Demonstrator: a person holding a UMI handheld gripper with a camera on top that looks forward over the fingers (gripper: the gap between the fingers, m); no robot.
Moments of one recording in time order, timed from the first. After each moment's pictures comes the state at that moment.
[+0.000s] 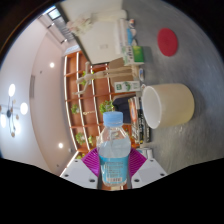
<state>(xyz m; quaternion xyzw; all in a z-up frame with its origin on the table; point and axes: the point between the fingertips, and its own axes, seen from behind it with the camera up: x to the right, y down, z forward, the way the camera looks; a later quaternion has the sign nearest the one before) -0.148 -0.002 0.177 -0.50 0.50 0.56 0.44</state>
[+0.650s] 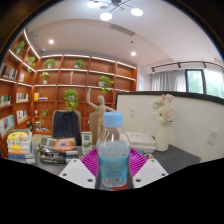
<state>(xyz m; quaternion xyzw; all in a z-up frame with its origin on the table) 0.077 -0.001 0.194 -0.74 0.11 -0.16 0.64</state>
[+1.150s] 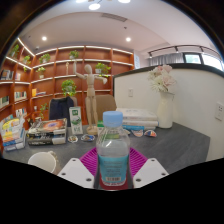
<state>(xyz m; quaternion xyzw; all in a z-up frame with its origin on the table) 0.125 0.004 0.078 -0.78 0.15 -0.12 0.60</state>
